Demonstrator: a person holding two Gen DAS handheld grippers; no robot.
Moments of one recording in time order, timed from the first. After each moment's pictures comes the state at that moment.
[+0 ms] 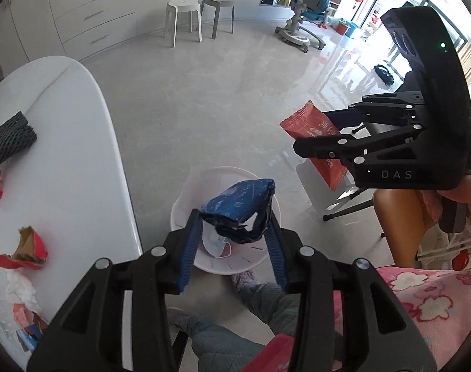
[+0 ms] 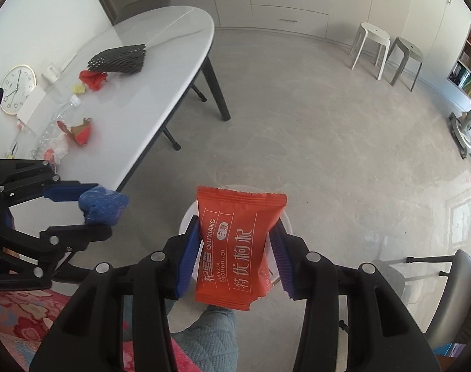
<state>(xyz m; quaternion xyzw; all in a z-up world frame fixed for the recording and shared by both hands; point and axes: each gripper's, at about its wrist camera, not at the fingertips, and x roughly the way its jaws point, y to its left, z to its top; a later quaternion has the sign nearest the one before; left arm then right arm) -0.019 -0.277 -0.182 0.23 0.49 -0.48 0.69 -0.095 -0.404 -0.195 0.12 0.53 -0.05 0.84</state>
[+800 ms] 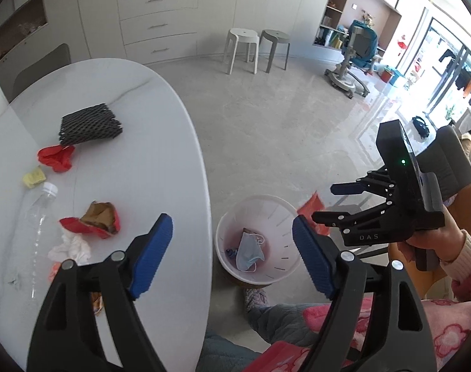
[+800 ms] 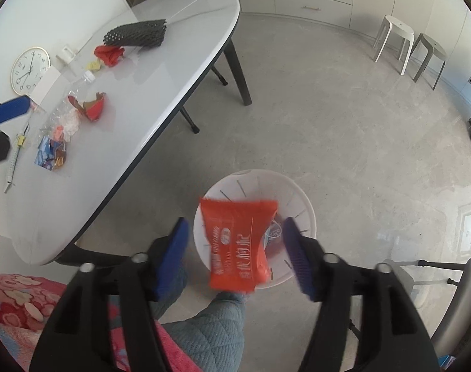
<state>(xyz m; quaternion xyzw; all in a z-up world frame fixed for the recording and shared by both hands) 0.001 -0.197 -0.115 0.16 0.47 -0.38 0.78 -0.089 -0.385 -0.221 0.11 0.56 0.00 0.82</state>
